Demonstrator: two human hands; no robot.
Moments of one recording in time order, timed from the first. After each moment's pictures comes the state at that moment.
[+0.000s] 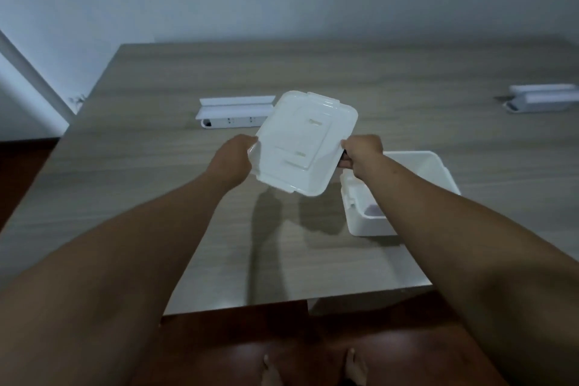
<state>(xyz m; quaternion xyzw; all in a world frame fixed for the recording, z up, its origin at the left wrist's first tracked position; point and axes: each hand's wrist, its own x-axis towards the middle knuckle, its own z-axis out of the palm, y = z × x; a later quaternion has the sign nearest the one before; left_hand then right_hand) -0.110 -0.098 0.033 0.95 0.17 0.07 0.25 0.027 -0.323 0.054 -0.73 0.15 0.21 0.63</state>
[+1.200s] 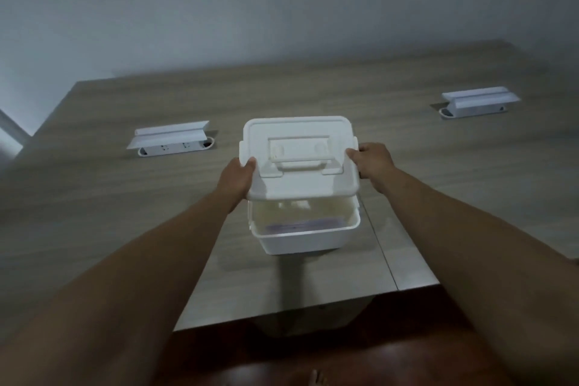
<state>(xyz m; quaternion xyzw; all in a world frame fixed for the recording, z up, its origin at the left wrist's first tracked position) 0.017 -0.322 0.044 0.78 0.35 0.06 0.52 0.154 -0.573 0.056 -0.85 0.02 0.13 0.52</state>
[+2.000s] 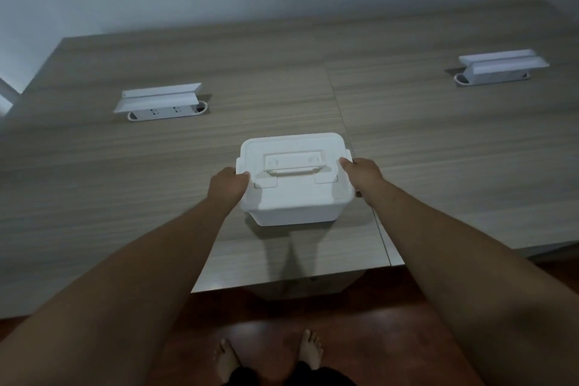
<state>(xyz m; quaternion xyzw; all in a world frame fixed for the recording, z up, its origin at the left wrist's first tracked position) -0.017 -0.349 -0.016 0.80 0.45 -0.02 0.40 0.121 -0.588 -0.021 -0.85 0.07 0.26 0.45</state>
